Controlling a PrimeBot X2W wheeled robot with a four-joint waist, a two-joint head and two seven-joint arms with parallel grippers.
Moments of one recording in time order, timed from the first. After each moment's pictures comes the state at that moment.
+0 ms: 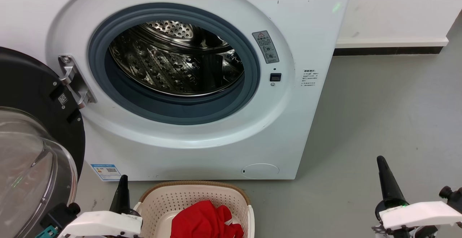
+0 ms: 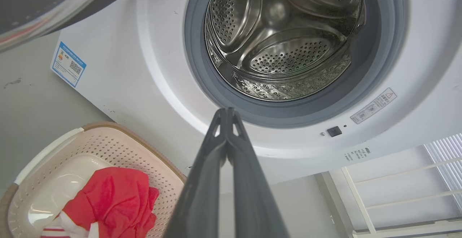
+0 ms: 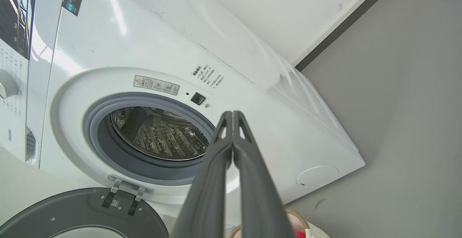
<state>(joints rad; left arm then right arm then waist) 0.01 0.05 0.06 0.19 -0.92 -0.03 -0.05 0.01 -0.08 -0.01 0.16 0.98 0.13 -0.09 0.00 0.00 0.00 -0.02</state>
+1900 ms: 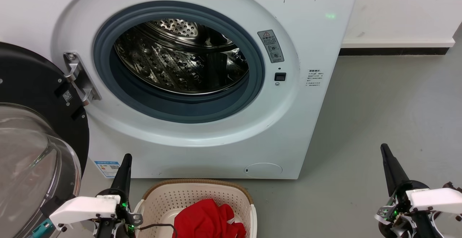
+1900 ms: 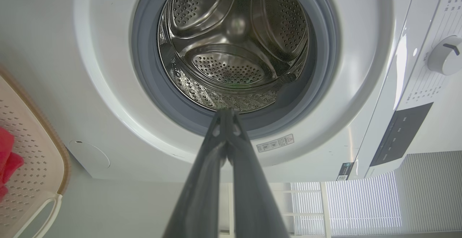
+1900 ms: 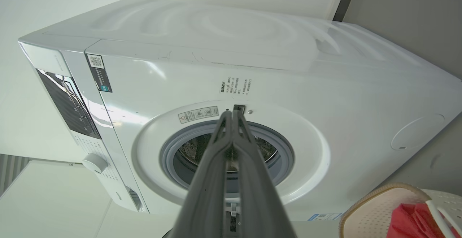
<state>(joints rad) -0.09 0.05 0.10 0.23 -1.49 -0.11 0.09 -0.08 -0.08 -0.06 0.23 1.53 0.13 0.05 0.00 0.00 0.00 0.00</state>
